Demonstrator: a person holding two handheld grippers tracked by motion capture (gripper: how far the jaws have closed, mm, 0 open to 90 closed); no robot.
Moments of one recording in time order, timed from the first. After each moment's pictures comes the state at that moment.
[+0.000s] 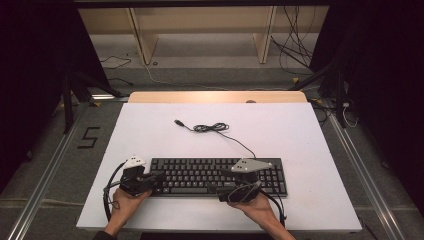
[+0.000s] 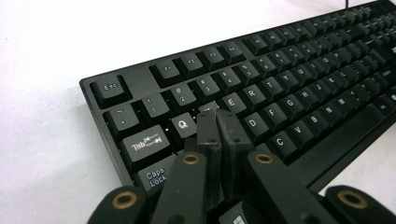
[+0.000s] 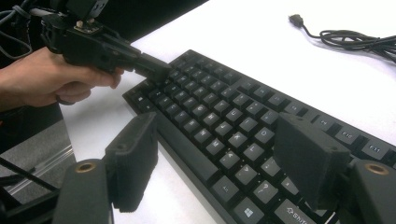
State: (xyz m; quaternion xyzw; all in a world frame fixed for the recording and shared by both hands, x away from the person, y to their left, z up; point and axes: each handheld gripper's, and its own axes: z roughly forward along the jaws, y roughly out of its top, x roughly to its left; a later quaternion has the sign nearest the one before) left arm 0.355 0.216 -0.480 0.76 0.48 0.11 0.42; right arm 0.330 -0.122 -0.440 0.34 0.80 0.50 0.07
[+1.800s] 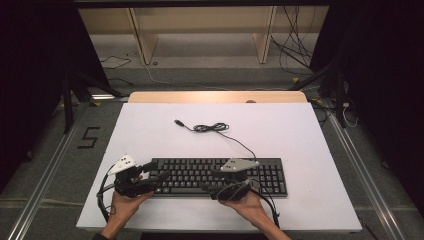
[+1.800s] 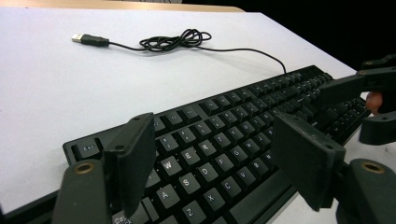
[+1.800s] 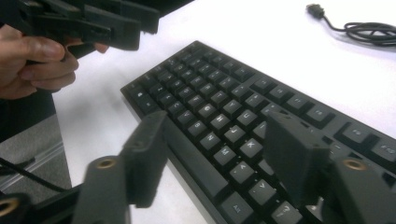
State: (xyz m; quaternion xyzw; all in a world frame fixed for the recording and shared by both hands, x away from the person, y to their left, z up) left arm 0.337 0.220 -0.458 0.71 0.44 0.13 0.53; right arm 0.340 -0.100 -0.453 0.32 0.81 0.49 0.06
